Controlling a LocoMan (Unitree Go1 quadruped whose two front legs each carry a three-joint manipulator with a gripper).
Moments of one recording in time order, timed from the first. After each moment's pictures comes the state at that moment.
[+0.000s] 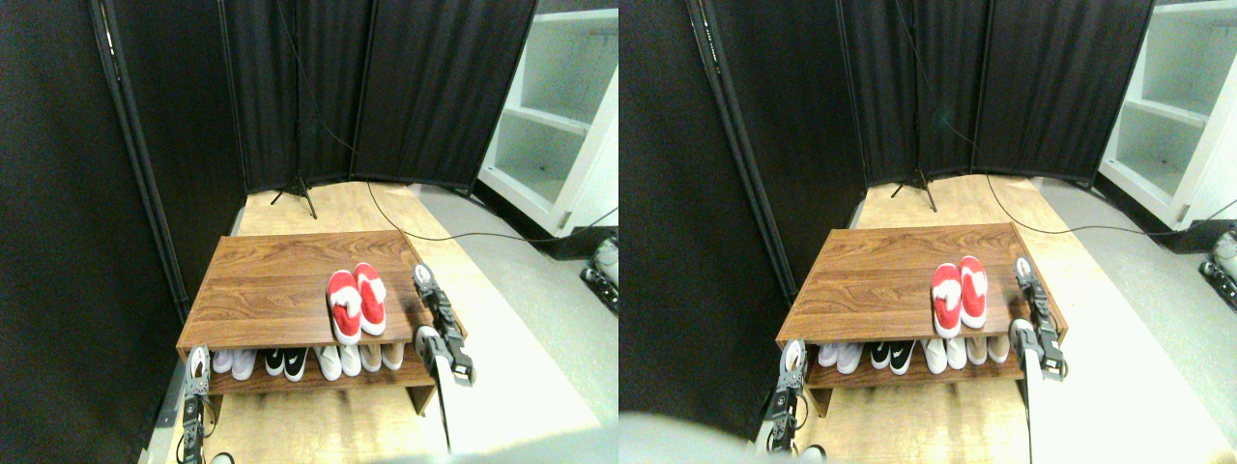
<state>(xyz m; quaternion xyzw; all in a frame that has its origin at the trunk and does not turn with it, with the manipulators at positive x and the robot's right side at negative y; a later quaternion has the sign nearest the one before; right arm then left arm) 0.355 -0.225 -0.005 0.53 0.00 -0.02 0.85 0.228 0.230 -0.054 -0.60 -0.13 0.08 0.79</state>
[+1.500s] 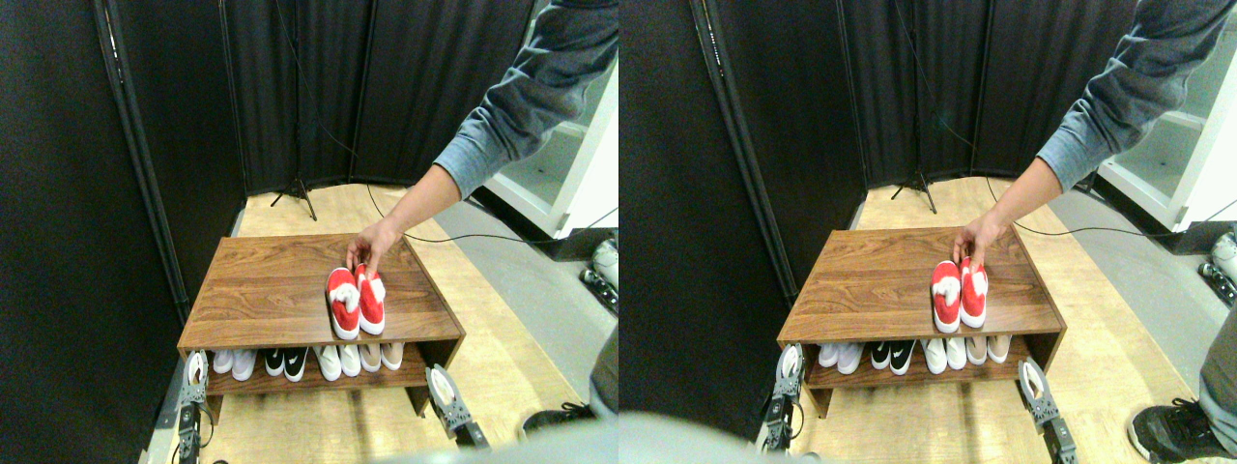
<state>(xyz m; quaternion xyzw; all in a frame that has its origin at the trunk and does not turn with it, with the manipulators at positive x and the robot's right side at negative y) 0.206 -0.180 -0.033 0.57 0.08 0.03 0.82 0.216 0.227 -0.052 -0.61 -0.11 0.08 0.78</state>
